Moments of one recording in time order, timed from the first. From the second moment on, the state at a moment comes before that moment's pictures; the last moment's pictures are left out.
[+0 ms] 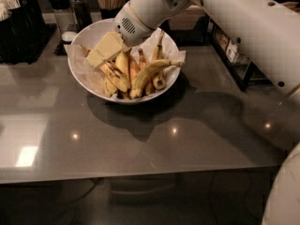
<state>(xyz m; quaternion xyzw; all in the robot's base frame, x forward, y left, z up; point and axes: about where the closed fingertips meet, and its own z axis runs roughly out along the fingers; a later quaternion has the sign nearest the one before) 0.598 0.104 0.926 -0.48 0.80 0.28 0.22</state>
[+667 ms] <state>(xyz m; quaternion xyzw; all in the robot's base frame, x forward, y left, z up) 0.601 0.108 0.917 -0.48 0.80 0.29 0.22</state>
